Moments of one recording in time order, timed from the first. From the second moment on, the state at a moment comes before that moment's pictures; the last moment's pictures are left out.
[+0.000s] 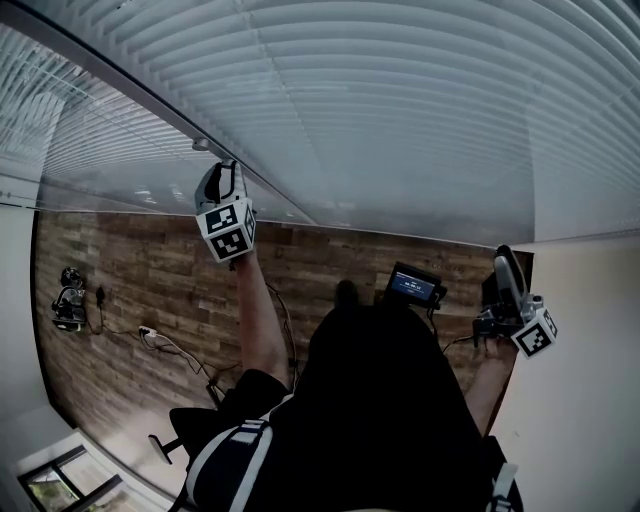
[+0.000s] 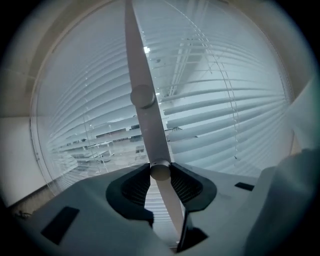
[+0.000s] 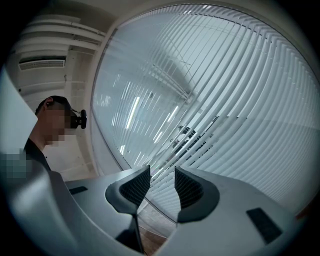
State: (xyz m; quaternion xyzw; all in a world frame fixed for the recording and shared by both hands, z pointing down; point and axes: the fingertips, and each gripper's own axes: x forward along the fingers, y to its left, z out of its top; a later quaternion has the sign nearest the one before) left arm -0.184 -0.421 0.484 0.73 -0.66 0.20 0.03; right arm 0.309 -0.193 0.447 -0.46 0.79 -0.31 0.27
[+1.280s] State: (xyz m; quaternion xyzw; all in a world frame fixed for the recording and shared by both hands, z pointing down) left arm -0.191 -0.424 0.491 0.73 -0.66 0.17 0.04; right arm 0.295 -0.192 0.452 -0.46 0.79 -0.31 0.26
